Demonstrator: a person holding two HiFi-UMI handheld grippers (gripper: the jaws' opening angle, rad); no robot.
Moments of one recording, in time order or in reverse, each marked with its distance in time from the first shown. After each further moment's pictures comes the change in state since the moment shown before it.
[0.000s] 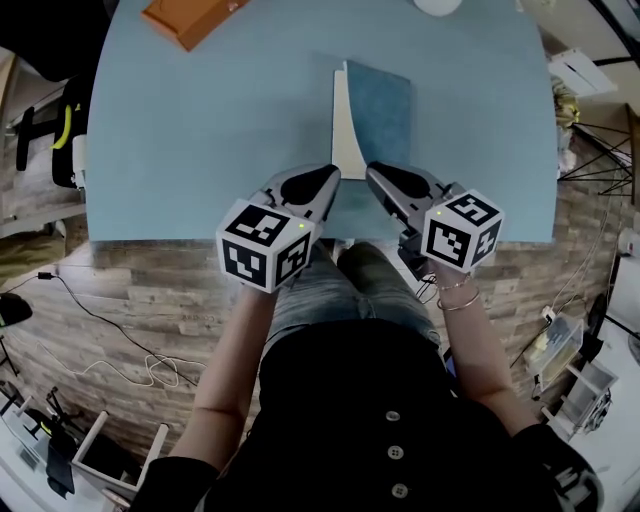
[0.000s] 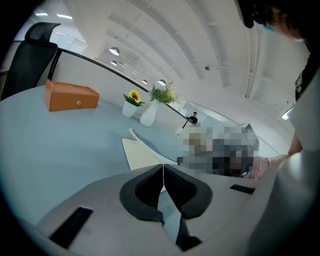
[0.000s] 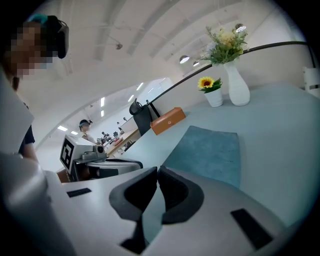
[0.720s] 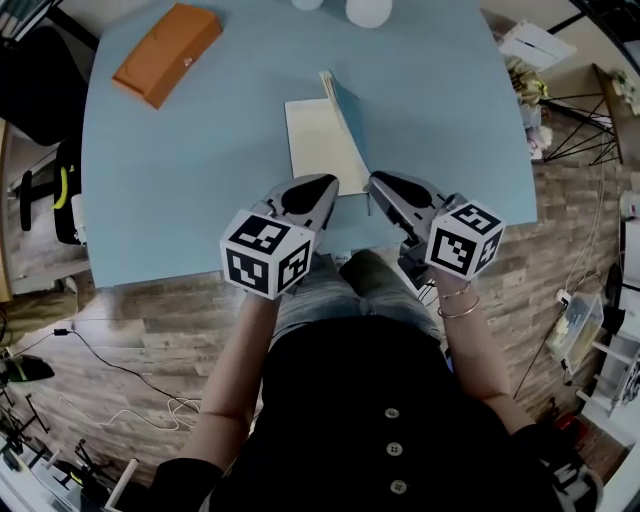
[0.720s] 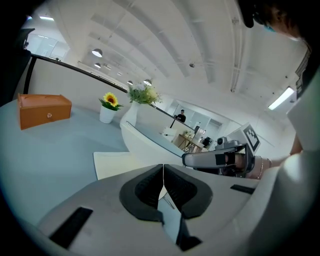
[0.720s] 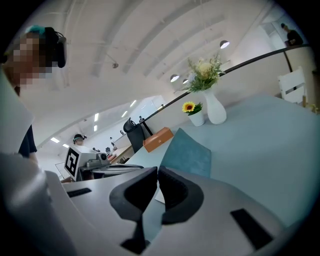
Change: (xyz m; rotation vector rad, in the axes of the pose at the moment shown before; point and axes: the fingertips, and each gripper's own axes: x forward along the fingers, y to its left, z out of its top) left arm 0.038 -0.054 0.023 0.127 0.004 -0.104; right arm -0.074 -0.024 0.021 0.053 -0.198 -0.079
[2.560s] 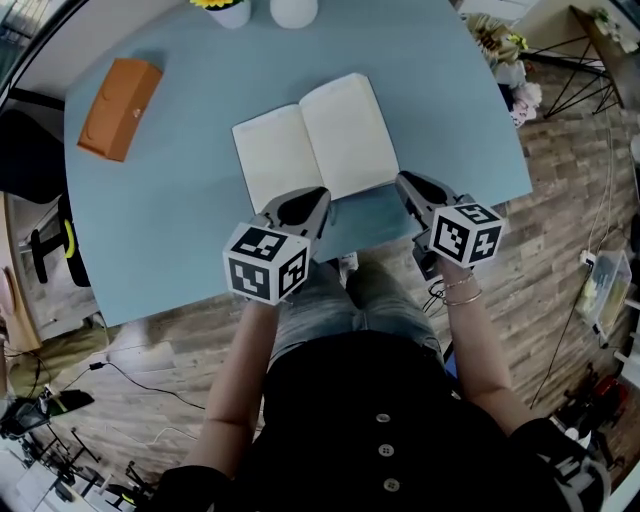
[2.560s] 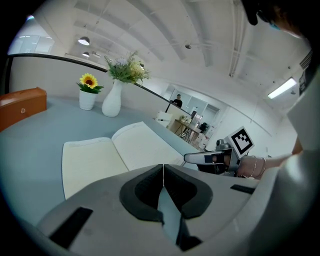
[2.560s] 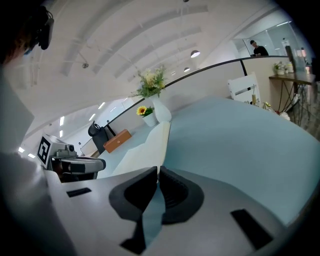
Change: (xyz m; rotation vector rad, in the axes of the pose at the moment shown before) left arm 0.078 -0.041 -0.027 0.051 0.182 -0.028; right arm -0.091 -0.149 -0.045 0.147 -0.037 -0.342
